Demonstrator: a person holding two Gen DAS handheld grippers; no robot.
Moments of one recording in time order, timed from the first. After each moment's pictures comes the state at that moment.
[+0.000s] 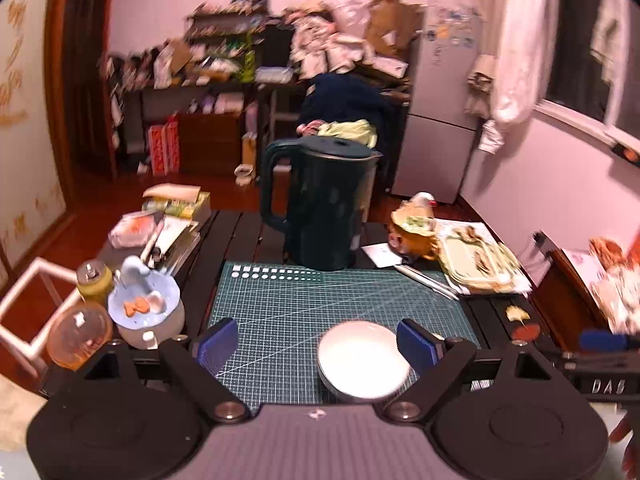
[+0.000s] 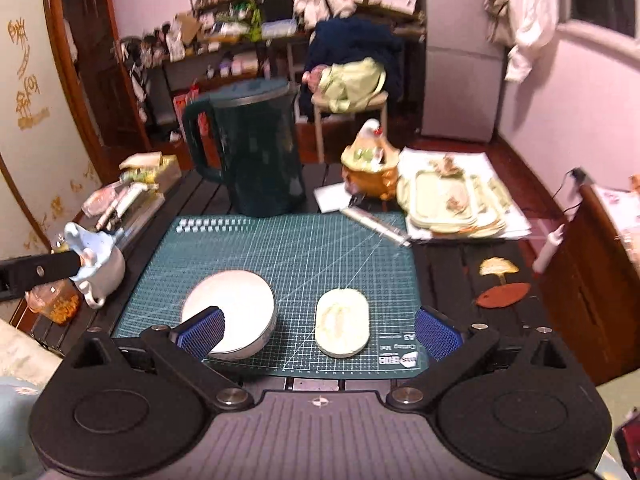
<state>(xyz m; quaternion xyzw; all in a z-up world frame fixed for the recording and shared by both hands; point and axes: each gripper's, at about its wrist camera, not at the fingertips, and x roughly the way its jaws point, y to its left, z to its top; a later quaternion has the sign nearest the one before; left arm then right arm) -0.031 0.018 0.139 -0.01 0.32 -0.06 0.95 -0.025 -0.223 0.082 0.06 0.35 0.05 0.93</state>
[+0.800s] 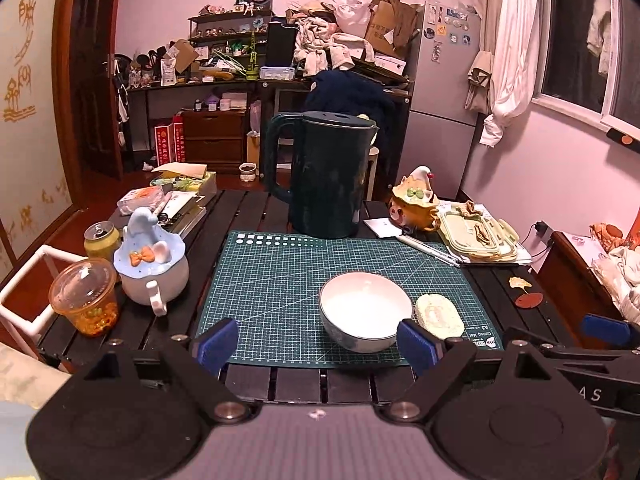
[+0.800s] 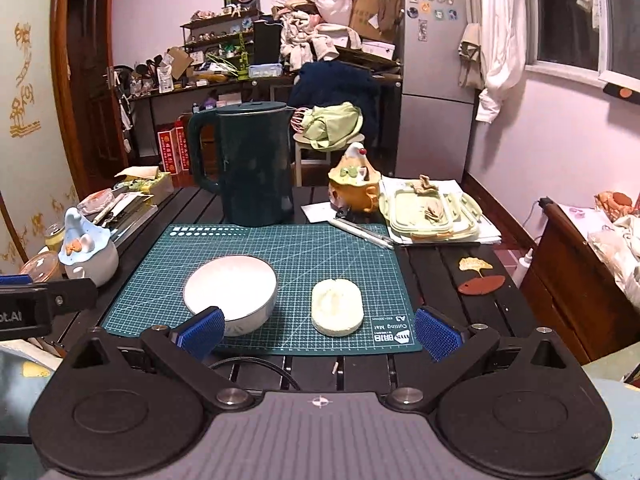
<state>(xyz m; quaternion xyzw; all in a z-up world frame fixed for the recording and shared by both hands) -0.053 0.022 0.087 -0.02 0.33 -0.05 0.94 -0.078 -0.185 0.043 0.03 0.30 0.01 0.95</state>
